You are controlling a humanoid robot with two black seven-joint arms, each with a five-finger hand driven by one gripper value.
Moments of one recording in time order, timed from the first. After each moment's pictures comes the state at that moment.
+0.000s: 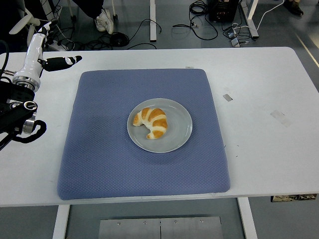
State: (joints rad) left arm -0.84 0.51 -0.47 -1.08 0.74 0.61 -0.16; right arm -0.07 0.00 0.10 0.16 -0.10 -0.06 0.21
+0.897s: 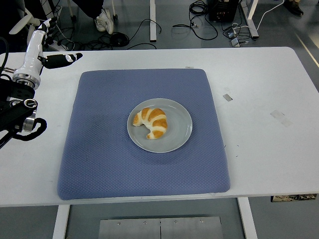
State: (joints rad) left arm -0.85 0.51 -0.48 -1.08 0.75 0.61 -0.16; right arm -0.07 0.00 0.10 0.16 -0.10 -0.06 0.21
